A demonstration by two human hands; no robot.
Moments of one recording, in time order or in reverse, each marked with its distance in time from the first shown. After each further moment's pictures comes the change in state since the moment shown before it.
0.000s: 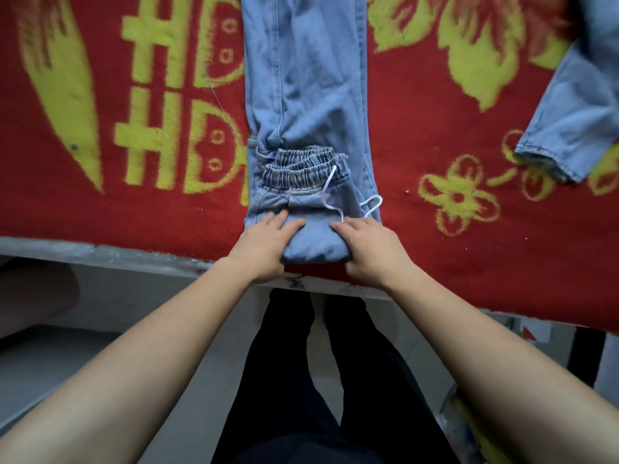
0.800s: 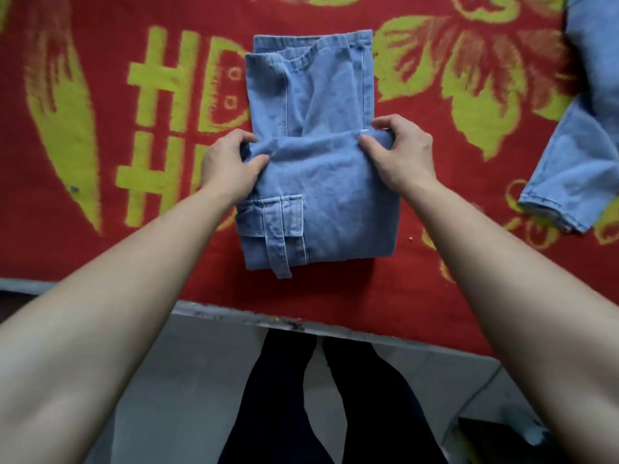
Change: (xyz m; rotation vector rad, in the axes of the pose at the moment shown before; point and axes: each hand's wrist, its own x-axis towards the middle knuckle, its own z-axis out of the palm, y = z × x) left_hand 0.086 -0.074 -0.154 -0.588 0.677 -0.428; right_hand 0.132 0.058 -0.154 0.560 0.552 0.332
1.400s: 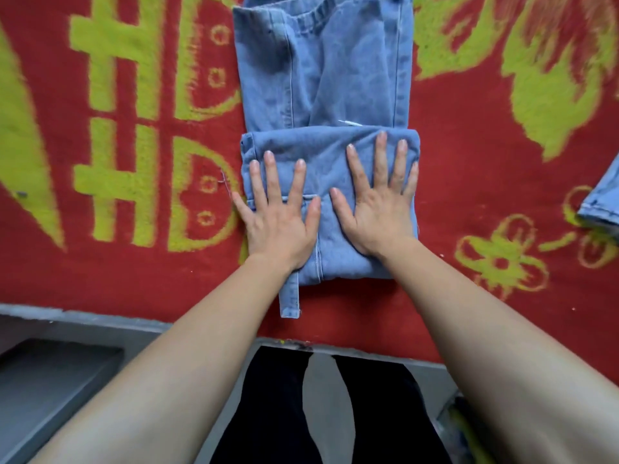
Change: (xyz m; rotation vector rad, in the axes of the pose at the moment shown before) left_hand -0.028 -0.031 0.131 0.406 -0.090 0.147; right_hand -0.013 0.059 0.132 -0.632 -0.085 -0.226
